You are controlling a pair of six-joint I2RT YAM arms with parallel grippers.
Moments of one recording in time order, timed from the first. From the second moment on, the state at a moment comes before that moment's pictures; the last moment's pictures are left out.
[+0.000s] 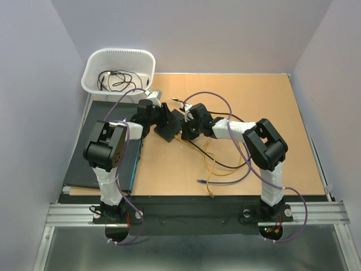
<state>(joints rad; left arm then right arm) -0.31 1.90 0.95 0.48 0.32 -0.44 0.66 2.02 1.28 -0.06 -0.25 0.18</state>
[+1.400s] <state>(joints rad) -0.26 1.97 1.00 0.44 0.33 -0.48 0.68 2.29 1.88 -0.73 -0.16 0.17</state>
